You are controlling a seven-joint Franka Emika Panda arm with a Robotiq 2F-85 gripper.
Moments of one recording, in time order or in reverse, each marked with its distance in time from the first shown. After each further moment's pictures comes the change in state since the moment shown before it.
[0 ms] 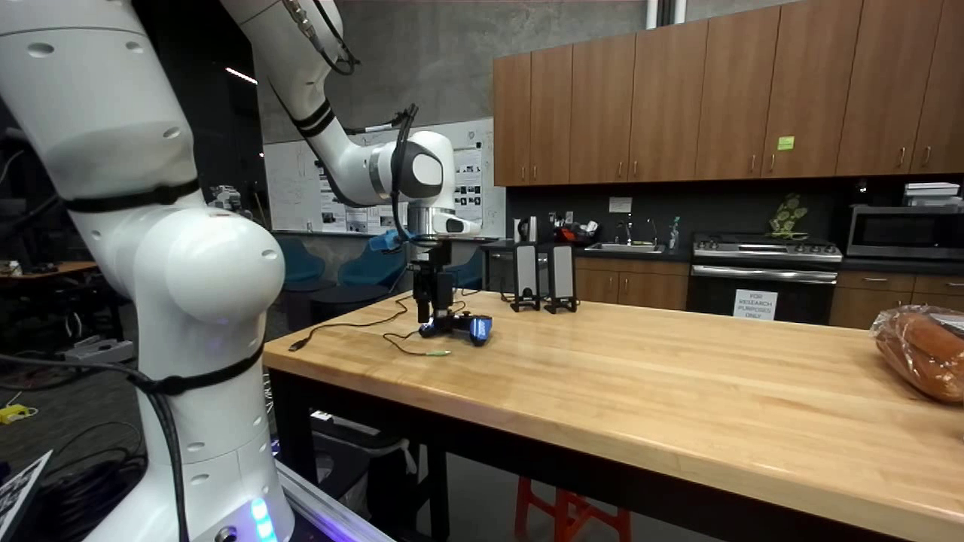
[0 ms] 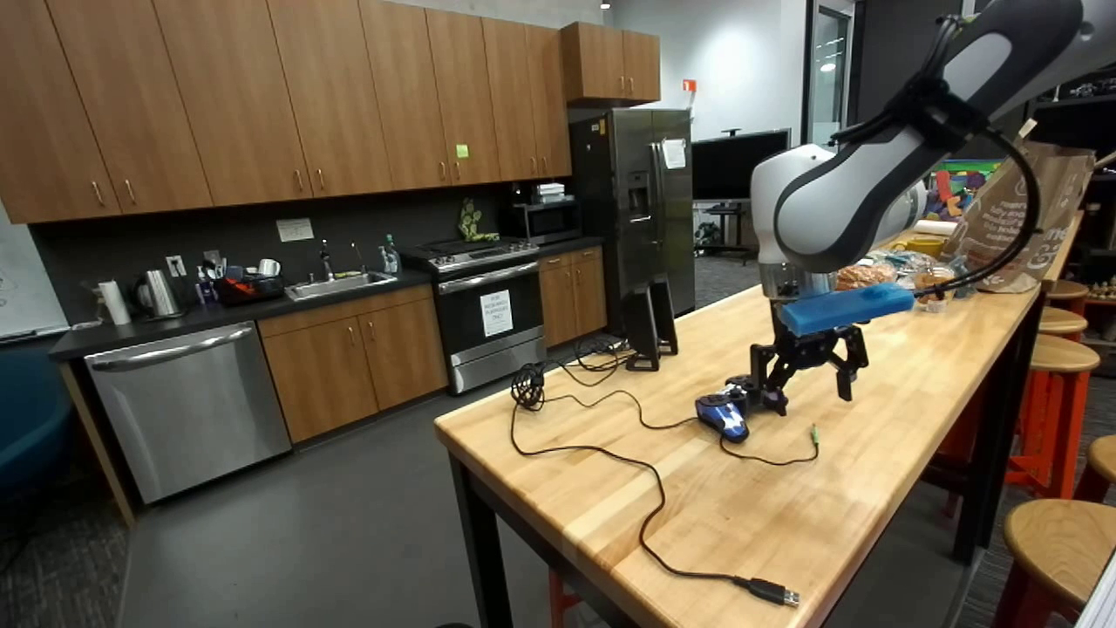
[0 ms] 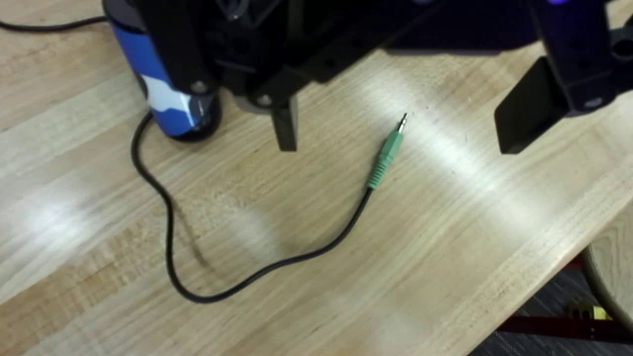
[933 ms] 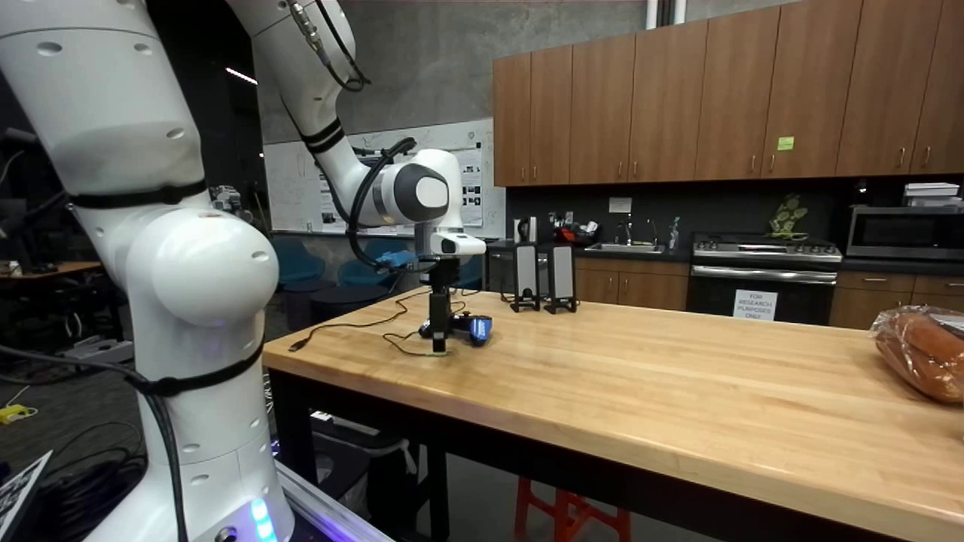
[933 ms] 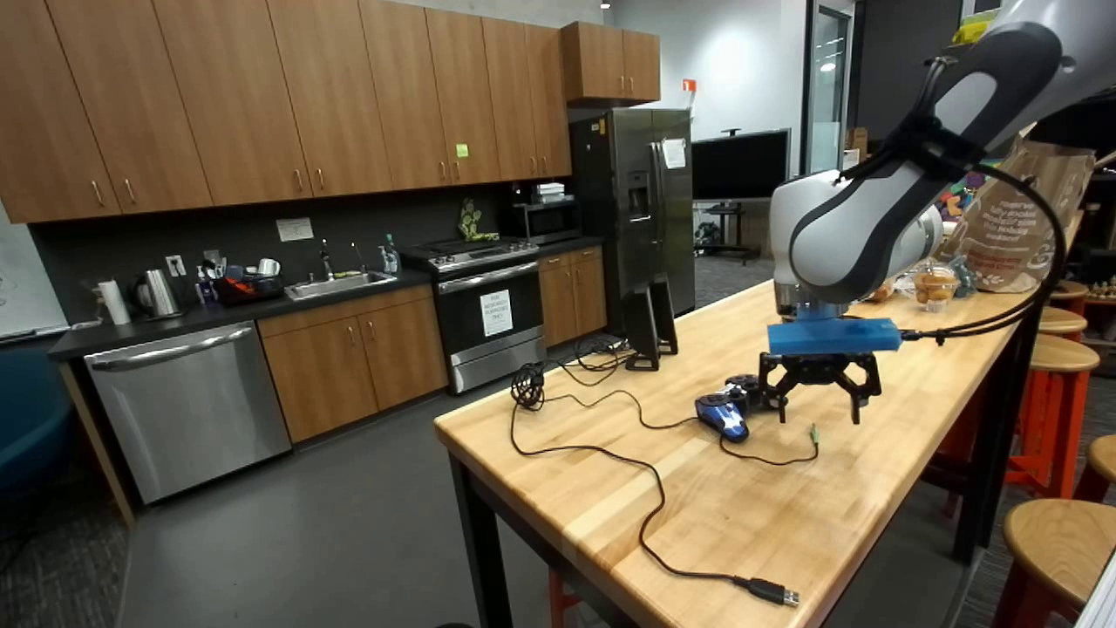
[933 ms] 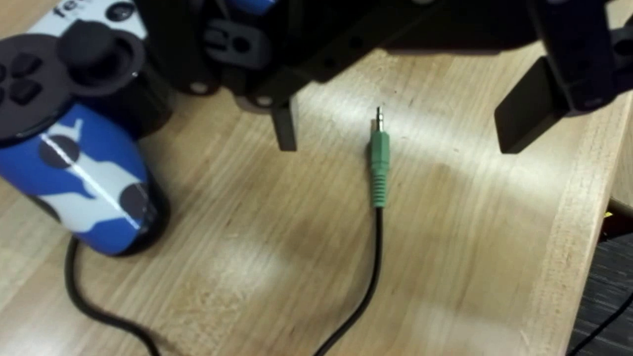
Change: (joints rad) arm -0.071 0.050 0.011 -0.062 -0.003 0.164 0.363
